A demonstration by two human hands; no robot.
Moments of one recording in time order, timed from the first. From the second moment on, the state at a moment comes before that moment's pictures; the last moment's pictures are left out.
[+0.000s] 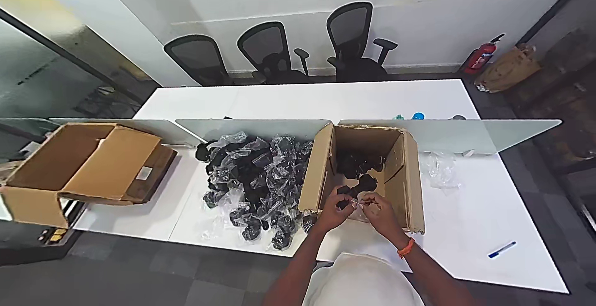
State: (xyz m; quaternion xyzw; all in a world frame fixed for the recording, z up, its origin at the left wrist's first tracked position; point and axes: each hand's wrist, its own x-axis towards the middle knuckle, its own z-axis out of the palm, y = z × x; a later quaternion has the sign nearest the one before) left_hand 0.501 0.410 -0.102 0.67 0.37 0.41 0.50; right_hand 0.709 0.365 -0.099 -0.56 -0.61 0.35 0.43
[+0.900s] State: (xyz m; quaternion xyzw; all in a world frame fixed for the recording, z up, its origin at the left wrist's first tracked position) left_hand 0.464 0.436 -0.102 0.69 0.38 0.31 0.53; right_hand 0.661 0.374 -0.106 -0.54 -0.60 0.35 0.48
